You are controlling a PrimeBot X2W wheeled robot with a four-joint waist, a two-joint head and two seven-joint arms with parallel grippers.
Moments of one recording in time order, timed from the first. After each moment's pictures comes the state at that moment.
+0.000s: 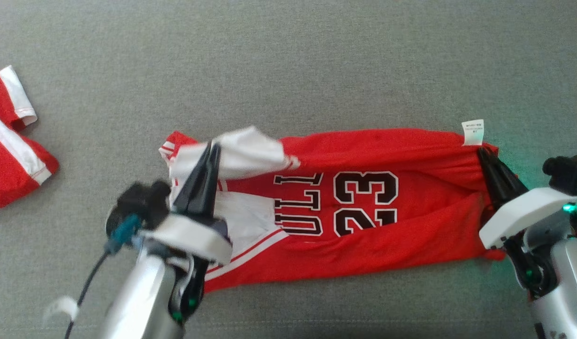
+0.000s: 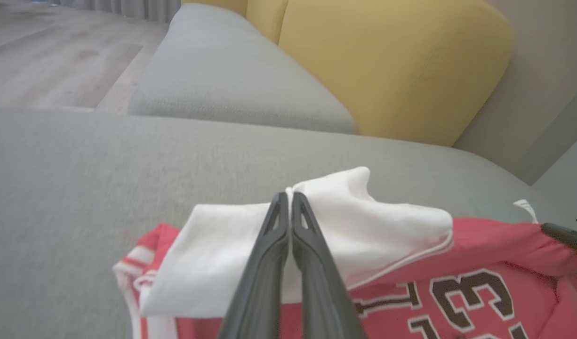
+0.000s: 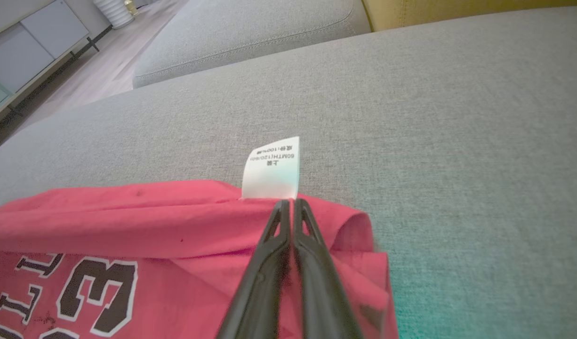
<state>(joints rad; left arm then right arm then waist) -0.28 0.09 -0.37 0.25 -0.34 -0.02 -0.24 -0.22 -0.26 0.10 0.25 0.48 0.13 0.17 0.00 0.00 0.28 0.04</state>
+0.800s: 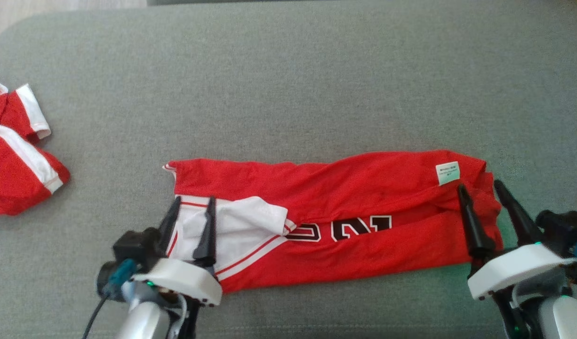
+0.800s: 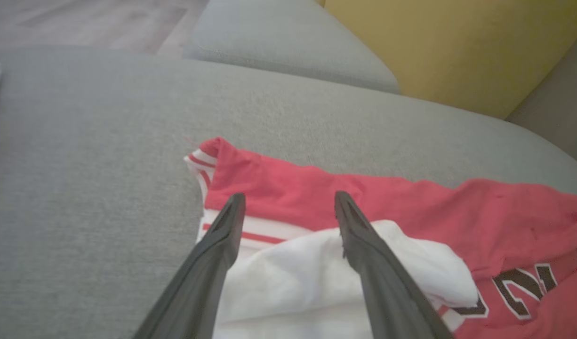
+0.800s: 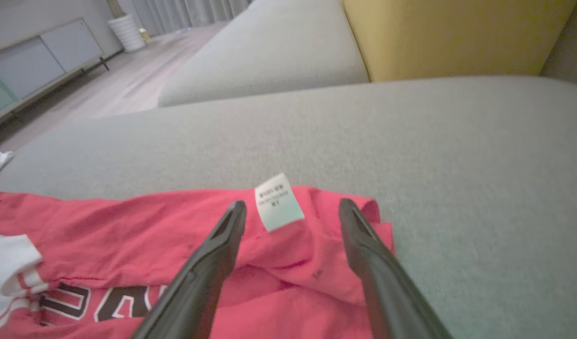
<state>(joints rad) -0.10 0.11 -0.37 0.26 -0.37 0.08 -0.23 0.03 -0.13 0.02 -0.01 0.26 0.13 0.13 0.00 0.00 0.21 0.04</state>
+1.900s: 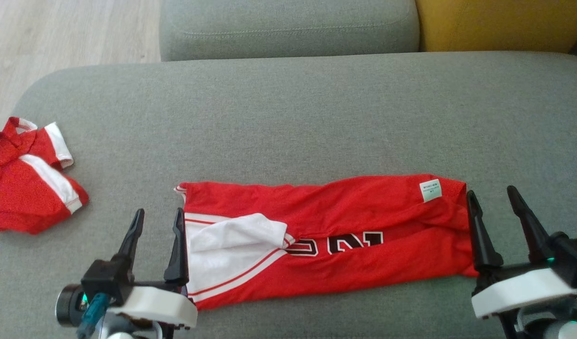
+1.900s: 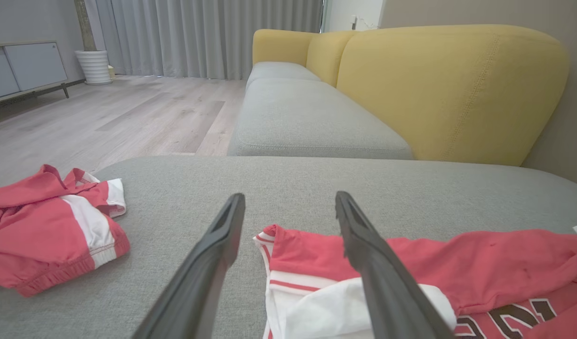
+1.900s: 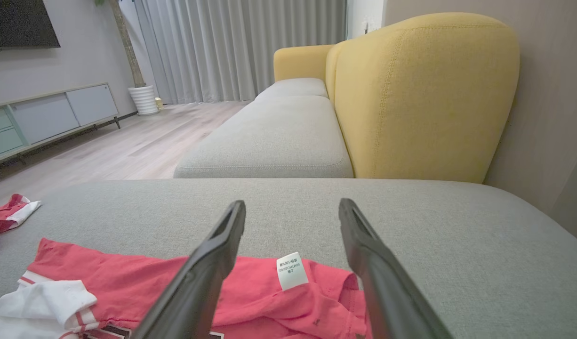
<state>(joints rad) 0.08 0.19 -0.31 -0.02 -0.27 0.20 -0.22 0.16 -0.07 -0.02 -0.21 0.15 0.13 0.08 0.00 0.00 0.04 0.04</state>
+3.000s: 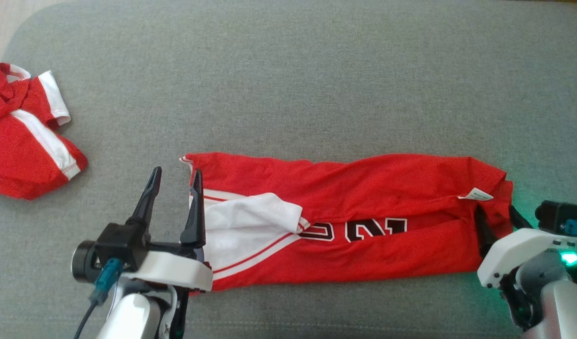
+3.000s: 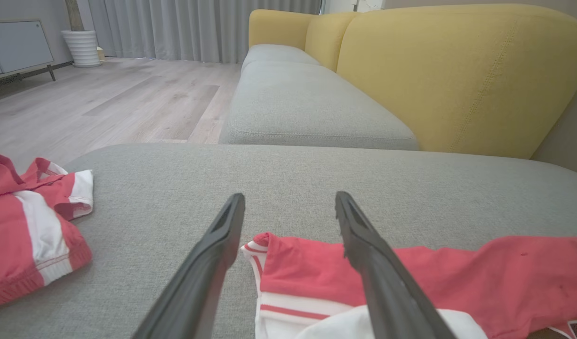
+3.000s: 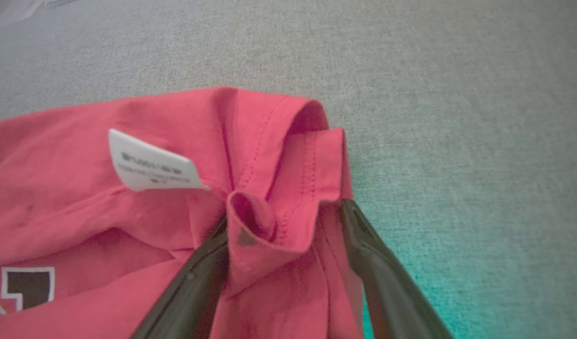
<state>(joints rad) -0.07 0.16 -0.35 0.03 -0.27 0.18 -0.24 -0.11 -0.08 -0.15 0.31 0.17 0.13 0.27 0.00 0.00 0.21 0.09</state>
